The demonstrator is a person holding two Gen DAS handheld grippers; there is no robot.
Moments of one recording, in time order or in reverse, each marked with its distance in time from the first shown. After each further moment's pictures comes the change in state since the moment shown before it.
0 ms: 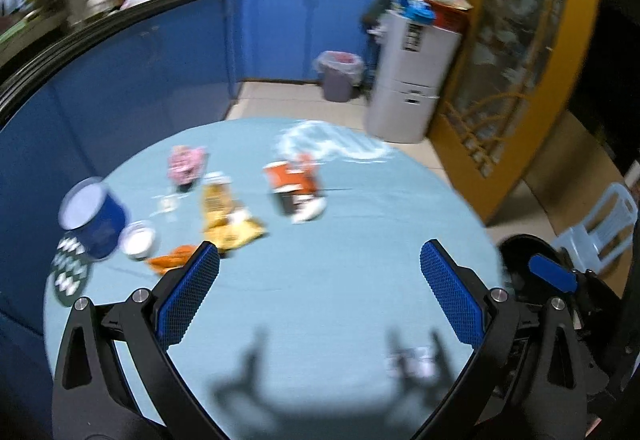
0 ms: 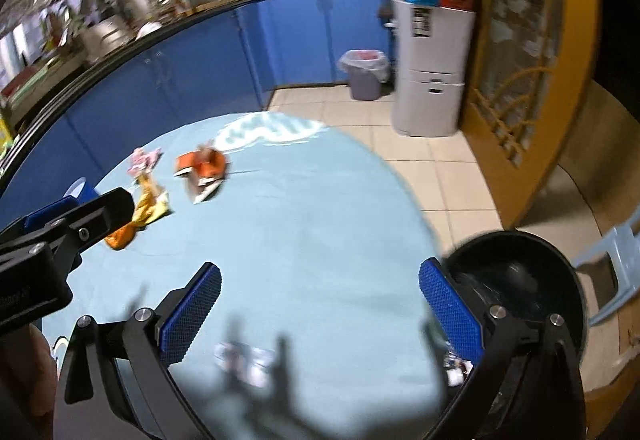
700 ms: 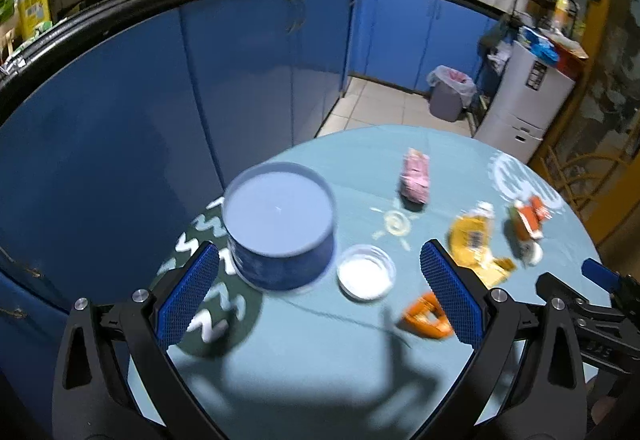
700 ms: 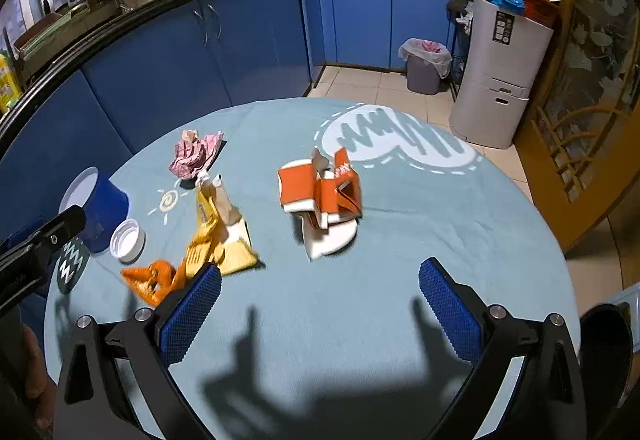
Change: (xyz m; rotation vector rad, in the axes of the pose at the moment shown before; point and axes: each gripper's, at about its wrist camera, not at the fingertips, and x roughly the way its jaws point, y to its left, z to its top) left arm 0.035 0.183 0.002 -0.215 0.001 0.241; right arm 0.095 0.112 0.047 -0.132 0.088 0.073
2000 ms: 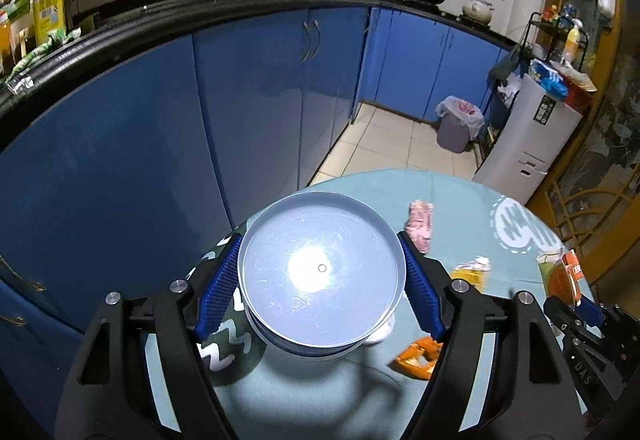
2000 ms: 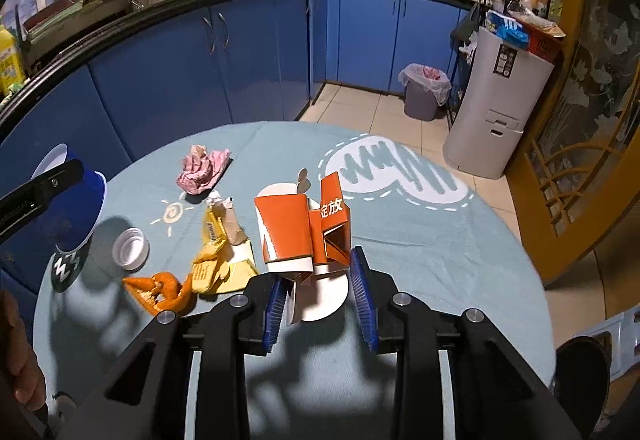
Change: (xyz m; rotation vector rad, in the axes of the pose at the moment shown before) left arm -0.015 -0.005 0.026 -0.057 -0.092 0.010; right arm -0.019 0.013 0.012 -0.079 -0.071 -0.050
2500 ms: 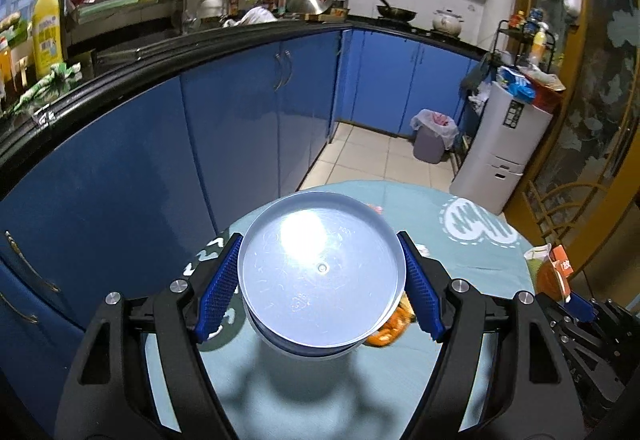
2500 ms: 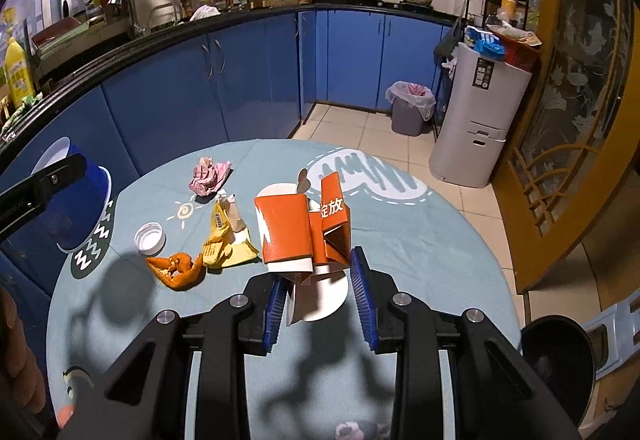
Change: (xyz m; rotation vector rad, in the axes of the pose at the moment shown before) left arm -0.065 -0.027 -0.013 0.064 -0.081 -0.063; right arm -0.058 -0.013 -0.023 0.027 -0.078 -0.023
